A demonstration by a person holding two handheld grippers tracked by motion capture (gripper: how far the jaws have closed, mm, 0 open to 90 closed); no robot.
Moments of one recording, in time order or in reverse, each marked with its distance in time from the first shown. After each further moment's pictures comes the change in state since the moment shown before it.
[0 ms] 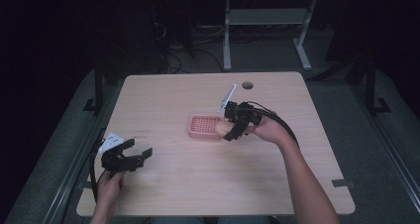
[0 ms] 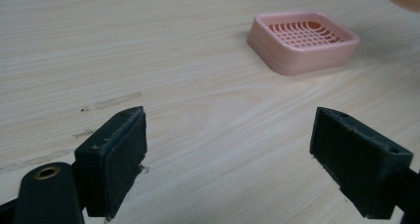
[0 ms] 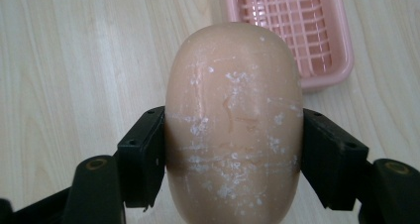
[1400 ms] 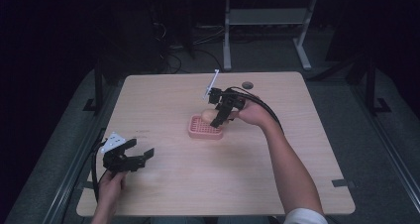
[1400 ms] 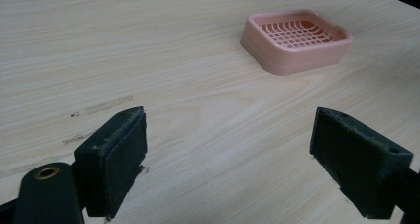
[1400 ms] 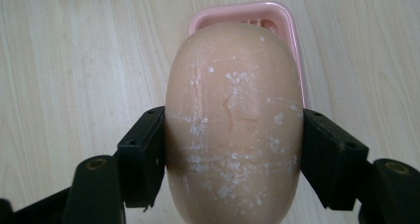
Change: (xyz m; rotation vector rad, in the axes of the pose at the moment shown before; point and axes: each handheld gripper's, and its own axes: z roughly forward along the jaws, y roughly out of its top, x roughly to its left) left arm -0.005 0.001 0.002 0.003 -0.013 0.029; right arm -0.031 0.053 0.009 0.015 0.015 -0.034
